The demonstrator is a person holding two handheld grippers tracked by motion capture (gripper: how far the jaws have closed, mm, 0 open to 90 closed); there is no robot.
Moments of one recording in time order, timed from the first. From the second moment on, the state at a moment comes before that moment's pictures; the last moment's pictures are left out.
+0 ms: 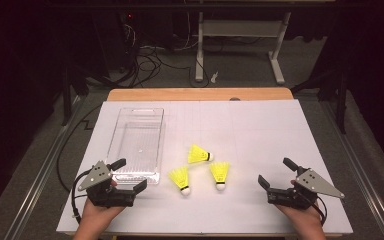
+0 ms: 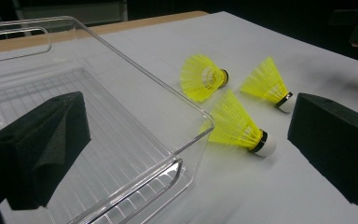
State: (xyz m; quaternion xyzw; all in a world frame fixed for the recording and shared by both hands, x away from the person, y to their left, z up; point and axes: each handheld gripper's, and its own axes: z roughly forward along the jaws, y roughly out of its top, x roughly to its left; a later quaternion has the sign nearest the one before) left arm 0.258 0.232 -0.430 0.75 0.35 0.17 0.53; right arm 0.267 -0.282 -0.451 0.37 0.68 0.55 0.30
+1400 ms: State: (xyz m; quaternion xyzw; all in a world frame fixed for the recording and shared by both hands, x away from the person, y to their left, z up) left arm 0.262 0.237 -0.430 0.74 0.36 0.17 0.54; right arm 0.265 -0.286 -0.451 0.38 0.68 0.55 0.30
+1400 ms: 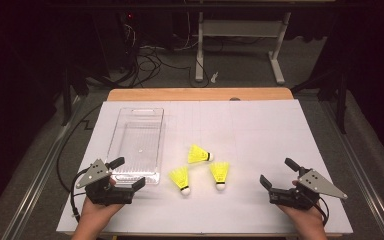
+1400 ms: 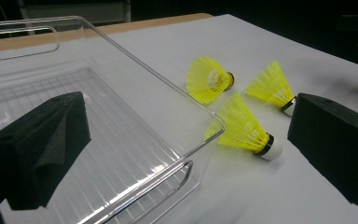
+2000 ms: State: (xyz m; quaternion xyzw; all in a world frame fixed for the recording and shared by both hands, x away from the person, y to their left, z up) left arm 0.262 0.259 -0.427 0.74 0.38 0.19 0.52; right arm 0.267 -0.288 -0.454 0.38 0.68 0.55 0.29
